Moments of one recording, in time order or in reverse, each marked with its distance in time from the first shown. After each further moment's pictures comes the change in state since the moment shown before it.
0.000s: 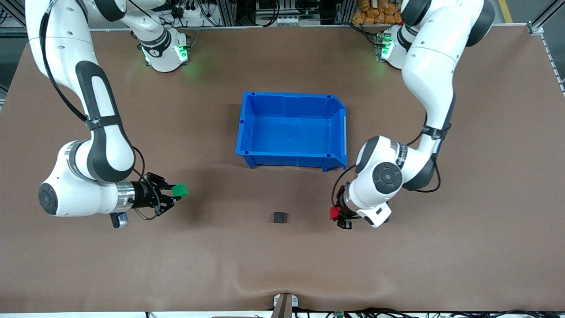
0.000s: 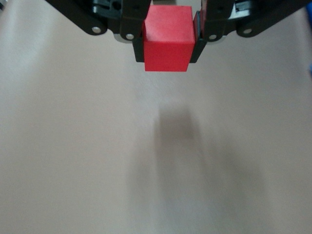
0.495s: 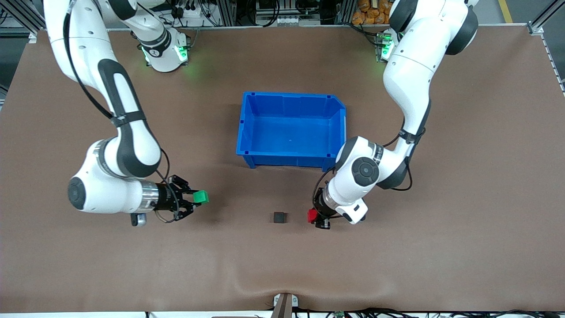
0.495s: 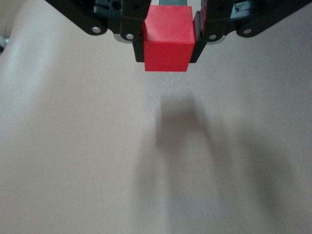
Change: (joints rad) left arm -0.074 0.073 -0.002 0.015 -0.052 0.189 -0.027; right arm 0.101 0.026 0.001 0.000 0.050 0.136 0.226
